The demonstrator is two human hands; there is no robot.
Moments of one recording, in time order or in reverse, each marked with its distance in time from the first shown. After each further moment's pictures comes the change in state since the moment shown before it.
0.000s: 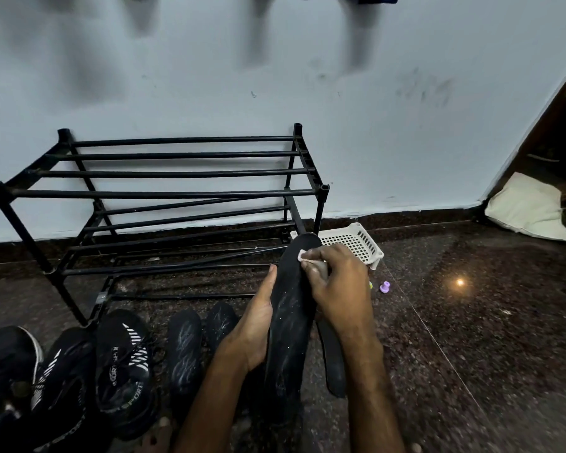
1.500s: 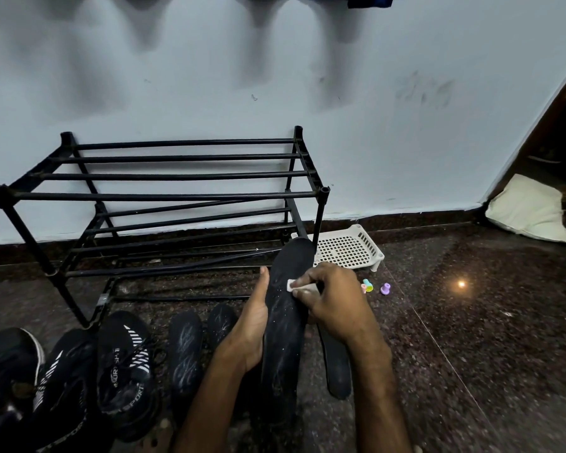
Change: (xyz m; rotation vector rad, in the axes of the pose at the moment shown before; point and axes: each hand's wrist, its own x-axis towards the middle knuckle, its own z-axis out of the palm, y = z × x) left_hand -0.001 0.002 -0.002 0.042 0.030 0.024; right_hand -0.008 0.002 -0.005 -0.040 -0.280 0.037
